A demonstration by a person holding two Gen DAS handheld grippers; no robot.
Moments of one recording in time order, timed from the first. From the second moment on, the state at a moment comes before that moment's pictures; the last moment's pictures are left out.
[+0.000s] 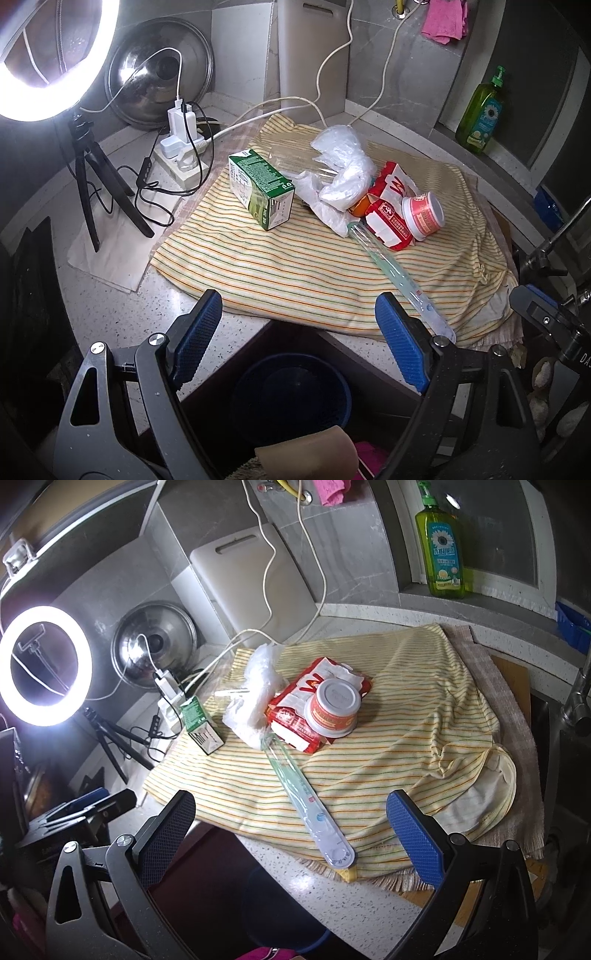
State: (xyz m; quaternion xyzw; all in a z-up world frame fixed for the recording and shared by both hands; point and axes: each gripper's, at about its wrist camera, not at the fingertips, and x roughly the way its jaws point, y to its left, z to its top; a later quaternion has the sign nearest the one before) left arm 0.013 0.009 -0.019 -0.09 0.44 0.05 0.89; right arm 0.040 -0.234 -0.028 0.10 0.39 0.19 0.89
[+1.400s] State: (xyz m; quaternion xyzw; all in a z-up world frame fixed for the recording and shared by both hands) left arm 0.218 0.090 -0.093 -0.21 0.53 0.19 0.80; right arm 0.144 -0.162 -0.108 -0.11 0.50 0.32 0.80
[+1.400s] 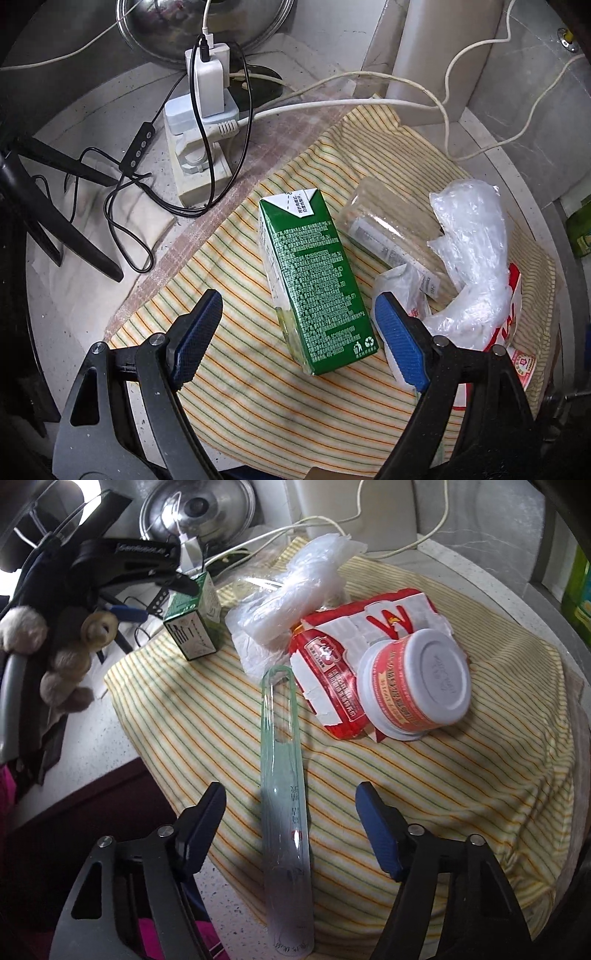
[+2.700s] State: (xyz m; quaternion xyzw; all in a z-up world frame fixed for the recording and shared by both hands) left arm 0.111 0.099 -0.056 -0.22 0.47 0.14 0.84; right arm 0.142 -0.160 -0.095 -0.04 0.51 0.34 0.79
